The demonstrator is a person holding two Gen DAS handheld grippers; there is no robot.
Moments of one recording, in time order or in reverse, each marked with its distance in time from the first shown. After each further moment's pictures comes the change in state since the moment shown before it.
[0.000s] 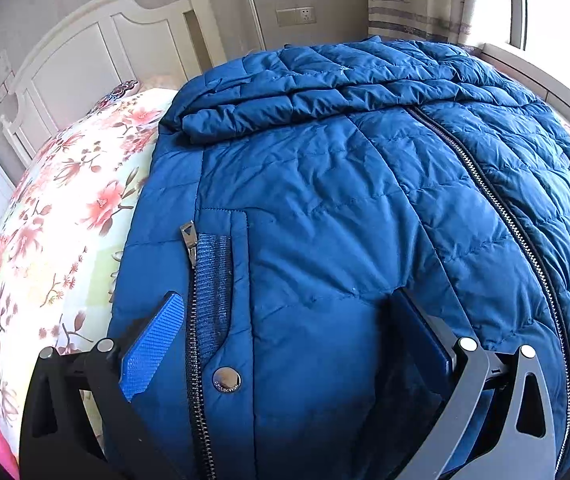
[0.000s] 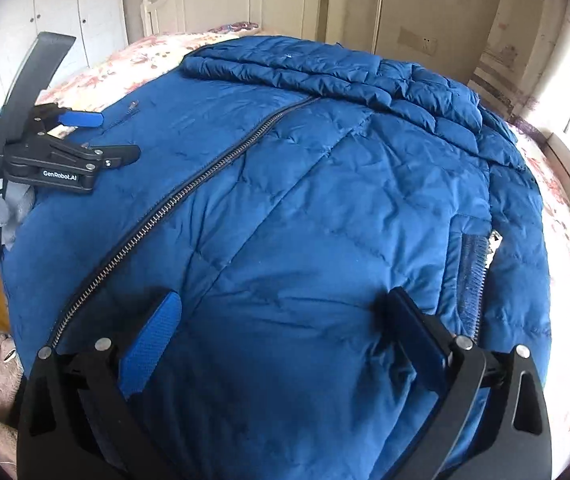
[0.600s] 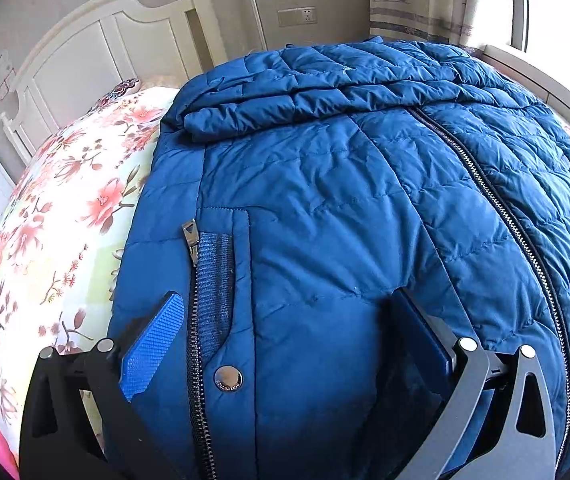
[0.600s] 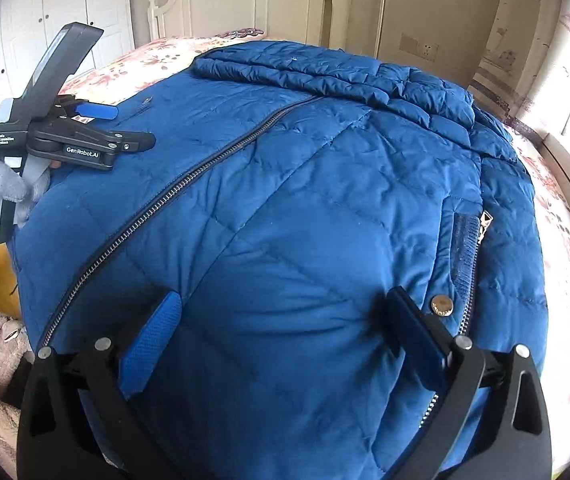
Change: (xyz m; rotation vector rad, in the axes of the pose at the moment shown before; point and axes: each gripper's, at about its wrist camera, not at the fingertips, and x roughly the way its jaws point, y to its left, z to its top) left arm -0.001 0.002 -0.001 -0.008 -0.004 0.007; right arm -0.014 0.002 -0.023 -0.013 -0.042 0.022
